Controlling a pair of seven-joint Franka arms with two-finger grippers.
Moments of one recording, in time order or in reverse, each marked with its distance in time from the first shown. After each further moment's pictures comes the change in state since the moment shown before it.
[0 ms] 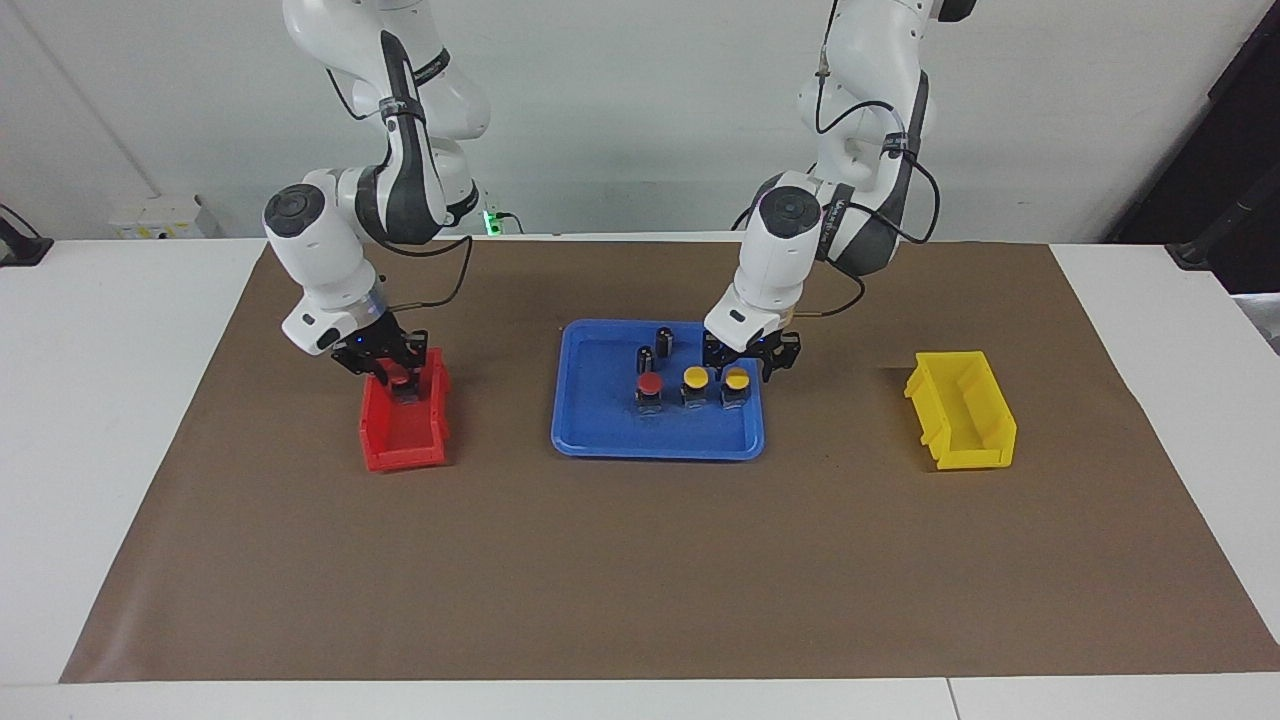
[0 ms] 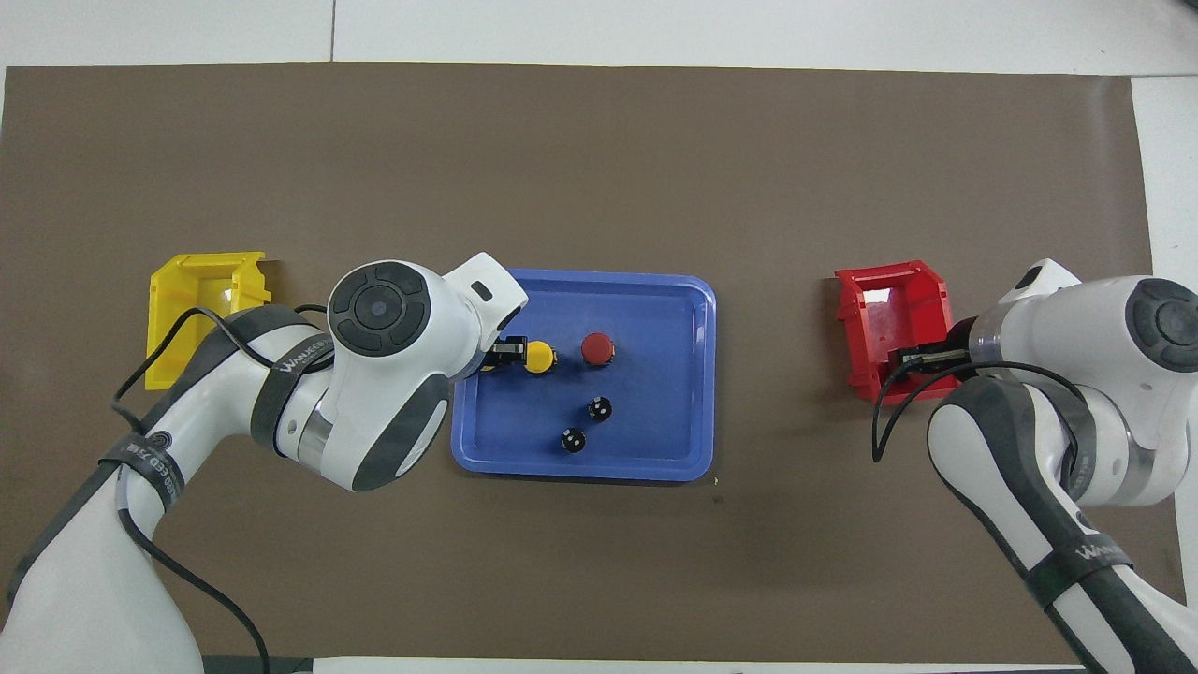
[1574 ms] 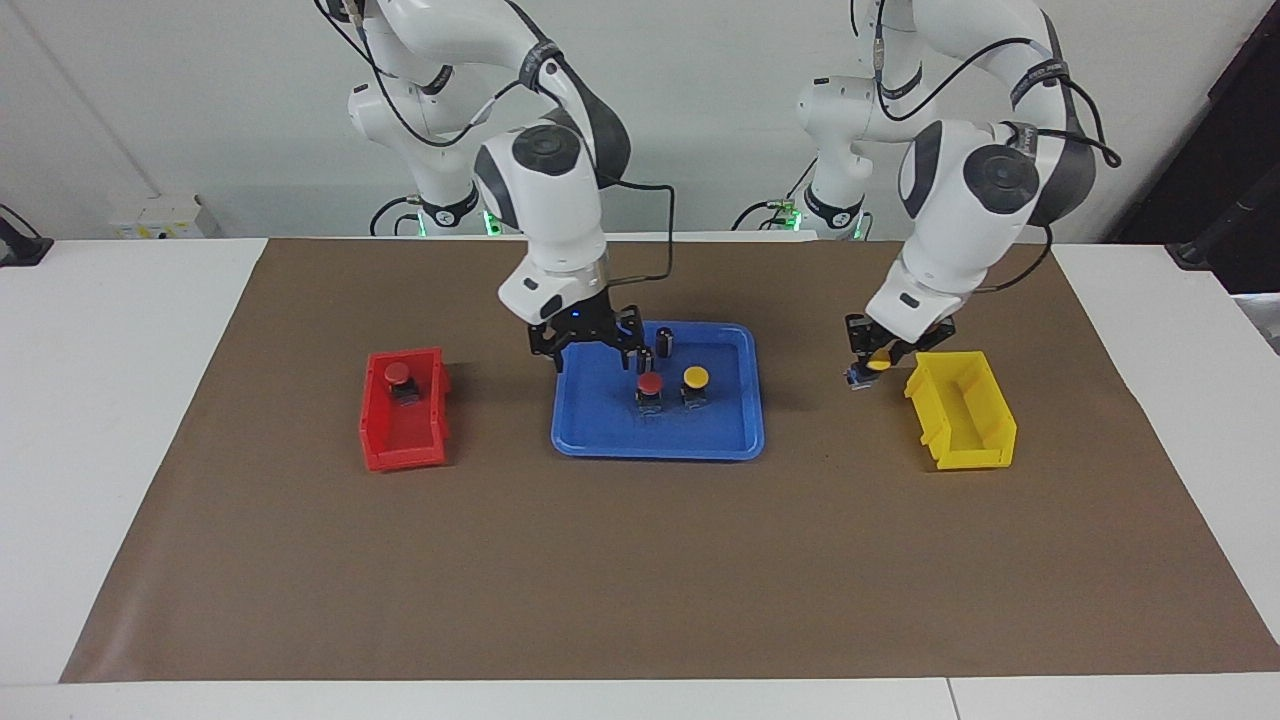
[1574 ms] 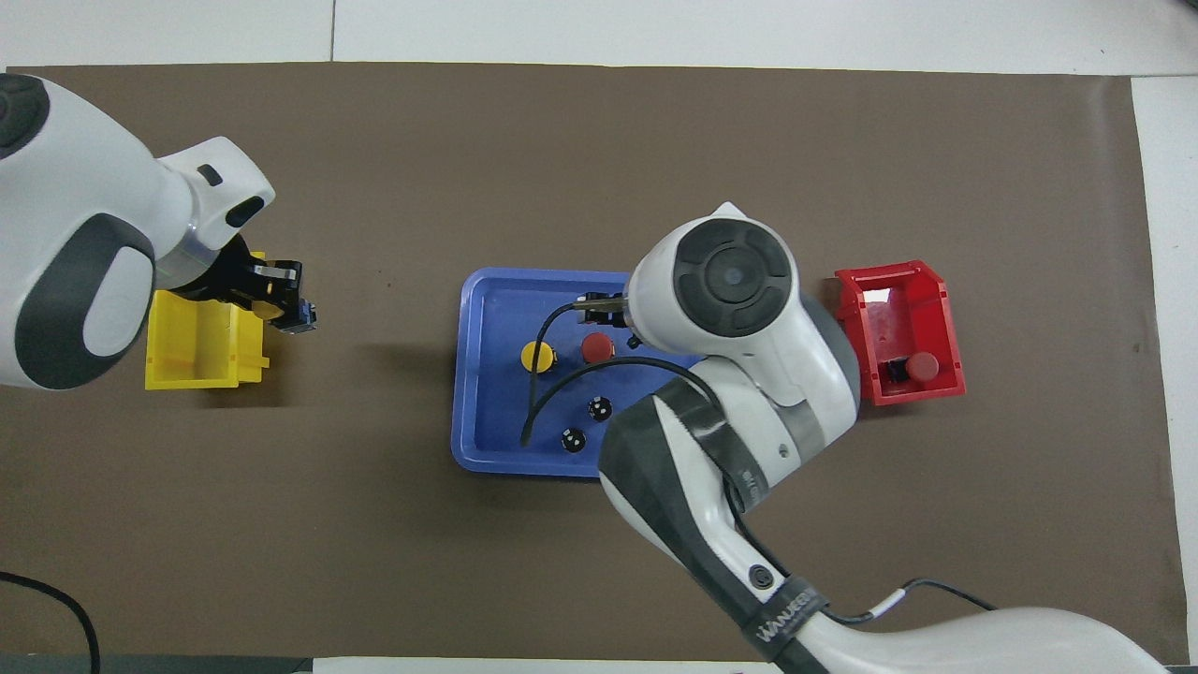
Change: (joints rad) left arm 0.364 -0.063 0.039 0.247 0.030 -0.431 0.412; right arm 0.599 0.303 0.014 0.569 -0.160 -0.174 0.802
